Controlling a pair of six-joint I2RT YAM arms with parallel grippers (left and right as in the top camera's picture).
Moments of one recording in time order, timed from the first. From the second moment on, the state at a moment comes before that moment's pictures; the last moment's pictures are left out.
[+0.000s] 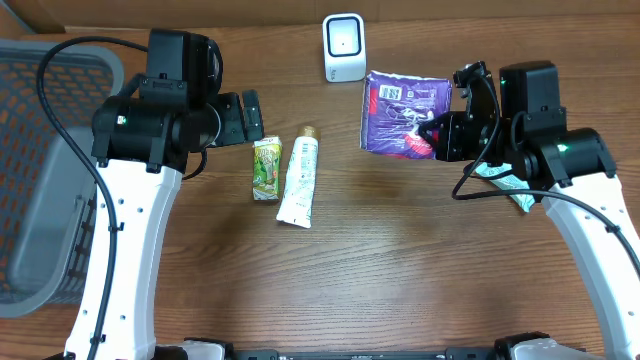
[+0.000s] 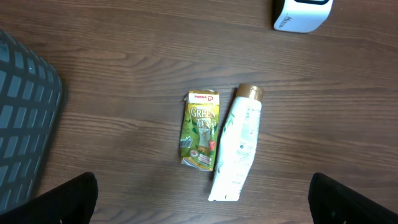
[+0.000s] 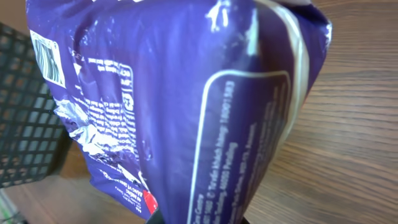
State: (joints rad) left arm -0.15 1.52 1.76 -1.26 -0.04 -0.29; right arm 0.19 1.41 1.32 -0.80 -0.47 0.22
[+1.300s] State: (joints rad) left arm -0.15 1.52 1.76 -1.26 -0.04 -0.29; right arm 0.52 2.40 2.01 0.19 0.98 -1.16
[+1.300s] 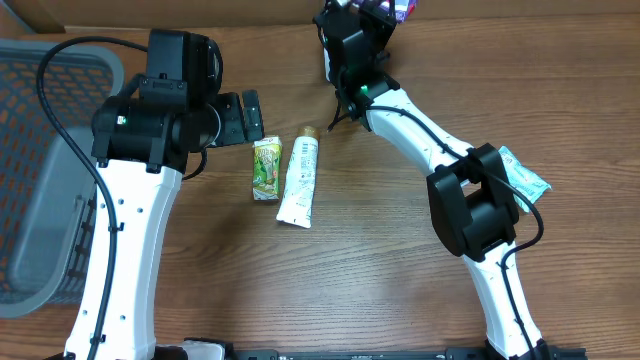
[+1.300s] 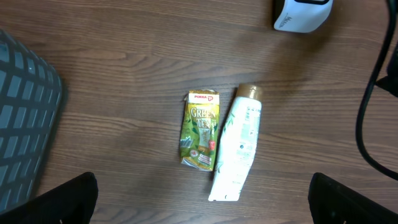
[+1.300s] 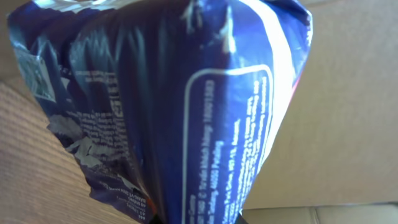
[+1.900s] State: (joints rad) left arm -0.15 1.52 1.76 -1.26 -0.04 -0.29; right arm 0.55 2.48 2.01 0.30 0.98 -1.24
